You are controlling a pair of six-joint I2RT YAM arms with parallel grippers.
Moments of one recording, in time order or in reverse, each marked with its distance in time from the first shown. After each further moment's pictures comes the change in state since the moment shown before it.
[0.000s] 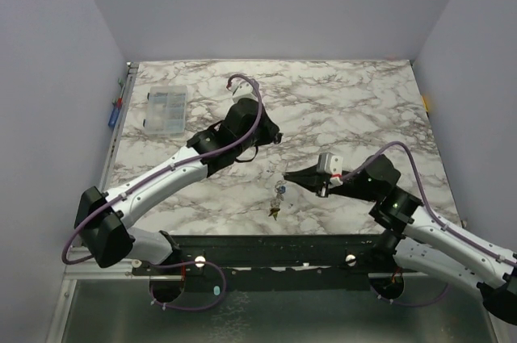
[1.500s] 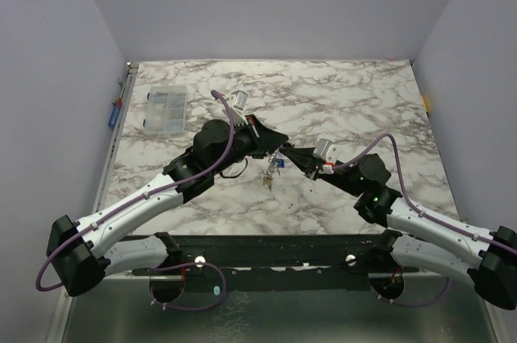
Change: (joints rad) left arm -0.020 -0.281 -0.301 0.401 0.294 -0.064; right arm 0.000 0.208 -0.063 0.463 0.235 0.003
